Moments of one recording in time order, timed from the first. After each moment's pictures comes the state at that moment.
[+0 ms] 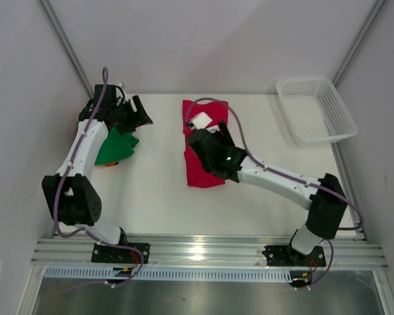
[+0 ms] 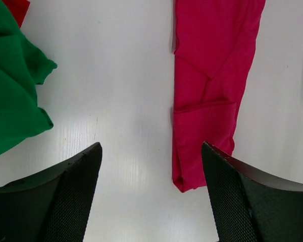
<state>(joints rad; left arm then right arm) -0.01 1.61 1.49 -0.70 0.29 -0.38 1.02 1.67 1.43 -0.37 0.96 0.08</state>
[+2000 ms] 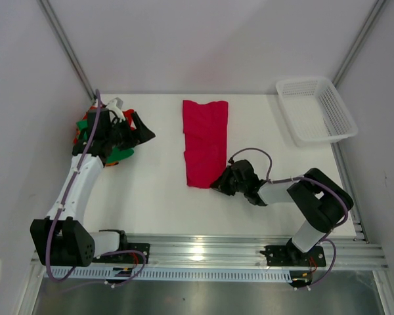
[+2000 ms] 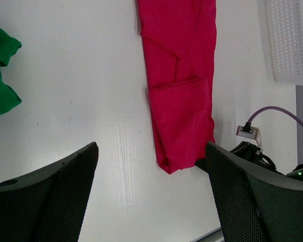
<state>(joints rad) -0.01 1.23 1.08 -0.49 0.39 -0.41 0.70 1.65 0.57 0.45 -0.10 1.08</state>
